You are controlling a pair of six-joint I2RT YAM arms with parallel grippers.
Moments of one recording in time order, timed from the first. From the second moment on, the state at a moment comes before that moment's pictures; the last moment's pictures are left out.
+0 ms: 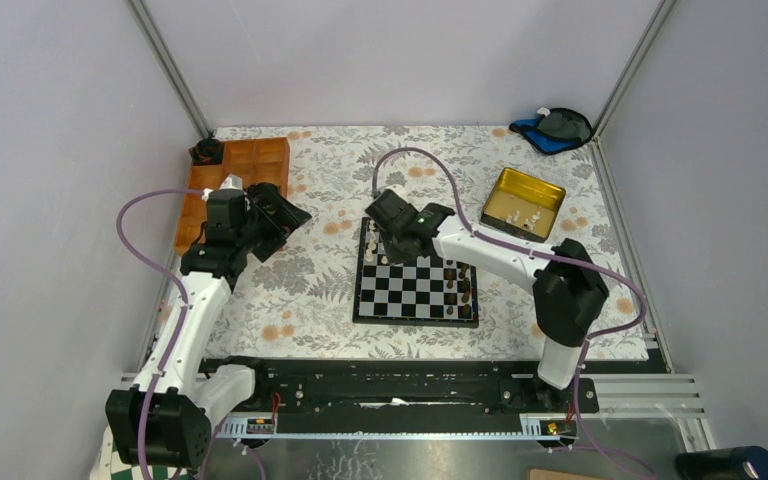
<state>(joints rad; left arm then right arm) -0.05 1.01 0.85 -0.47 0.22 -0.82 0.89 1.79 1.44 -0.70 0.24 0.47</state>
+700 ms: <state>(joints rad) -0.05 1.01 0.85 -0.47 0.21 -0.82 0.94 1.97 1.46 -0.59 0.24 0.46</state>
